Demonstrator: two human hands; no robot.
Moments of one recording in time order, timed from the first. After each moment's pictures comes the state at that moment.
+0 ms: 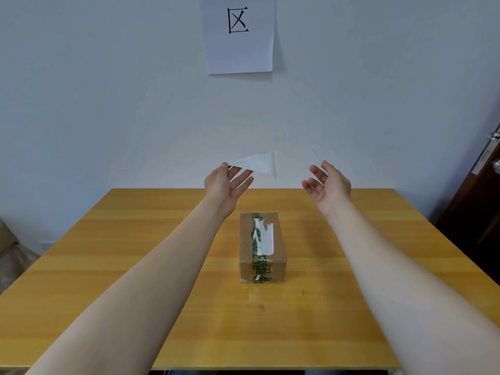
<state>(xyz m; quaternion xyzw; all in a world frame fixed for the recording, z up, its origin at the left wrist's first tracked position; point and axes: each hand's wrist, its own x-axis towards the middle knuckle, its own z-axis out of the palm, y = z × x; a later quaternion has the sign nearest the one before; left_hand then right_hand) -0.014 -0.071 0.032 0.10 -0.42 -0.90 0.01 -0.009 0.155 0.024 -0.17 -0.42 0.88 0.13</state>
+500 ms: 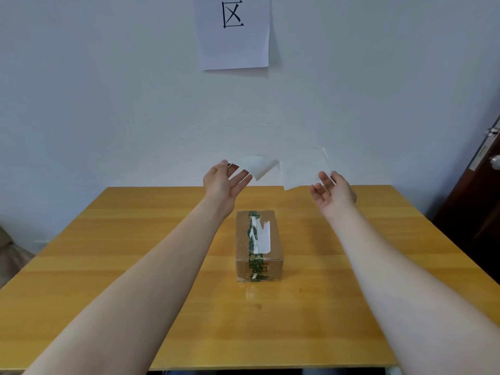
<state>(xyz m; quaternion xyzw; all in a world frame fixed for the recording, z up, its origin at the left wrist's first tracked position) -0.017 -0.063 0.026 0.09 -0.43 -0.90 0.03 -0.011 0.177 0.000 -0.22 -0.37 0.89 0.14</state>
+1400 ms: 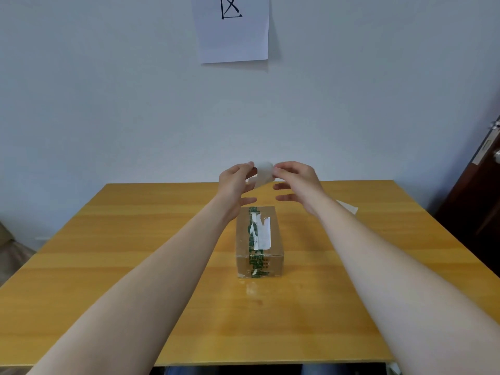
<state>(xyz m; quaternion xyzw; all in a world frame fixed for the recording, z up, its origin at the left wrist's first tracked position) -0.012 -0.046 0.016 0.06 -0.64 -0.76 -0.02 -0.017 0.126 0.010 -0.02 -0.72 0.70 0.03</state>
